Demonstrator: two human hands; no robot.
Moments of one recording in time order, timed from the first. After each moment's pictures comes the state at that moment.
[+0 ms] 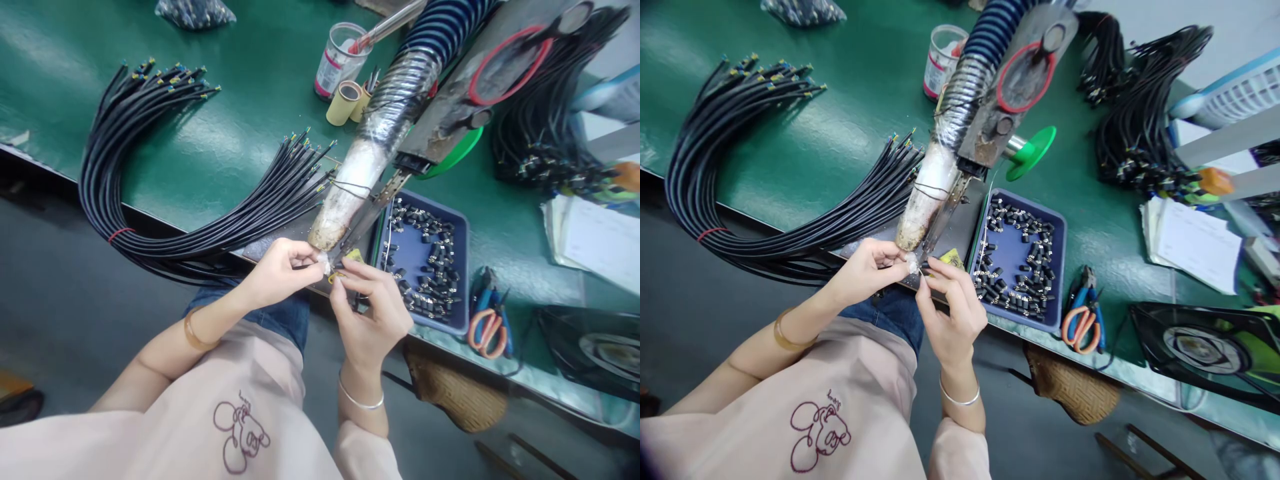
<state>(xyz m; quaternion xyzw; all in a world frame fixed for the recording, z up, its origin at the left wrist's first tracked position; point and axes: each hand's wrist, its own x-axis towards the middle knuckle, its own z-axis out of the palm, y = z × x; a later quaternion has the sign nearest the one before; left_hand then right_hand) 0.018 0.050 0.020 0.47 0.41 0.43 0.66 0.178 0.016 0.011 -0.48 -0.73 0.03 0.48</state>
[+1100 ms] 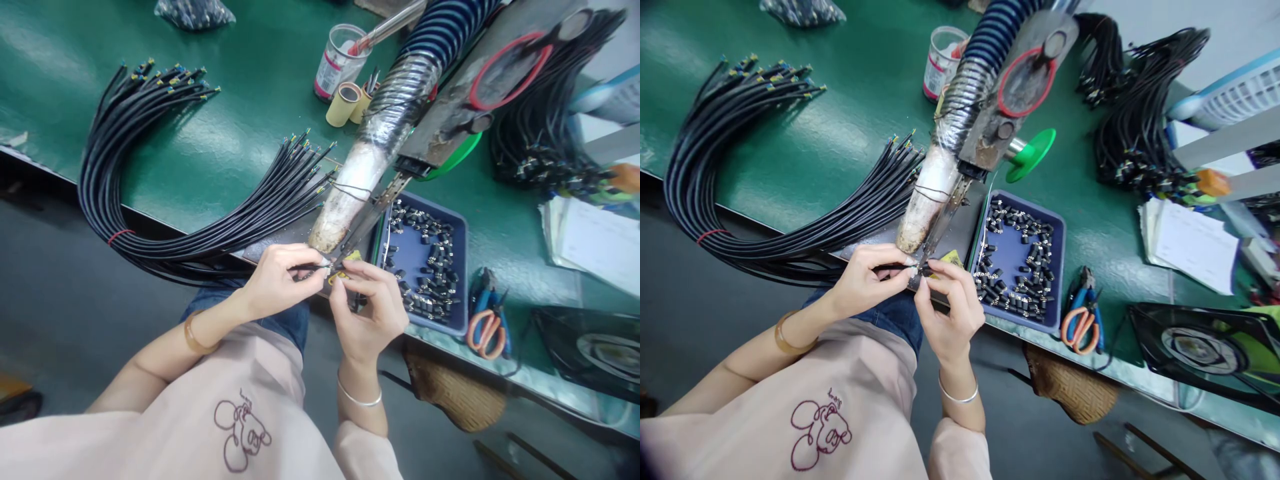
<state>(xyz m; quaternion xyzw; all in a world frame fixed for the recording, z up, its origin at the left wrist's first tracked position) 0.016 0.043 0.009 0.65 0.43 0.47 0.41 0.176 0.021 0.006 -0.47 -0.72 0.03 0.50</state>
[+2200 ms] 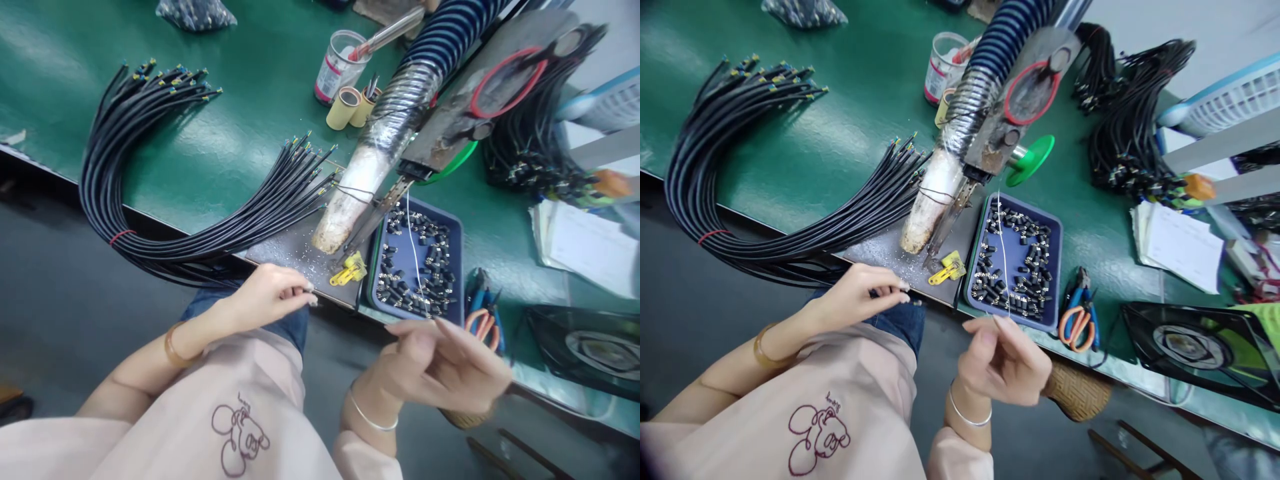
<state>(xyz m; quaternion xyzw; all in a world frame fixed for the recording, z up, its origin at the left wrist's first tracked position) -0.009 0.021 -0.002 0.76 0.40 0.35 0.38 0.201 0.000 0.009 -0.45 -0.60 -0.09 0.65</state>
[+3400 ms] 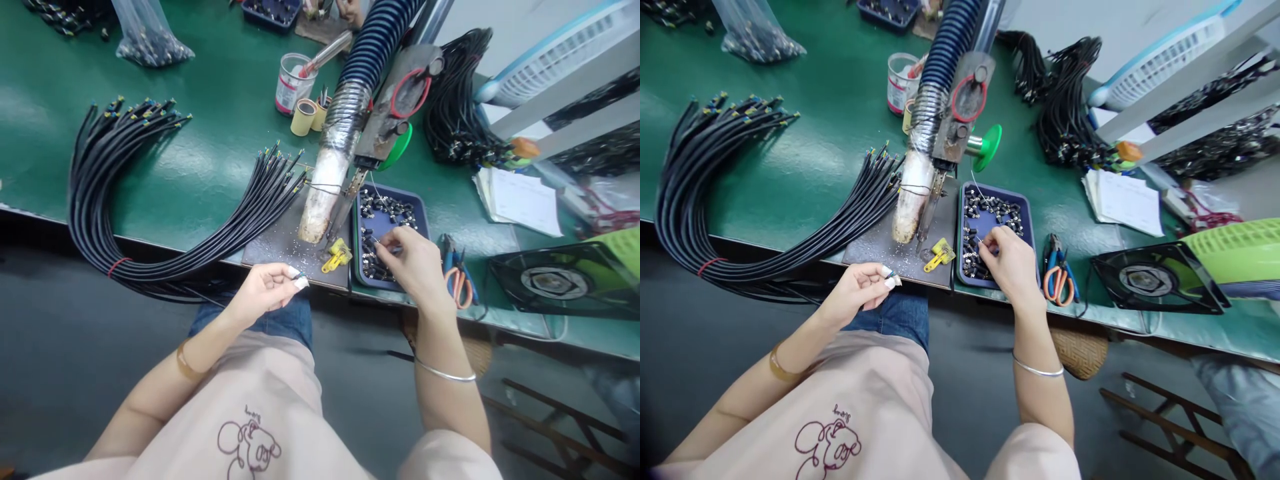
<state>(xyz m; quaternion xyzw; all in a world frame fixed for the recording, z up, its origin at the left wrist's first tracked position) -0.009 0.018 0.004 0.37 0.40 0.36 0.76 0.280 0.072 0.030 -0.64 -0.74 0.06 0.19</state>
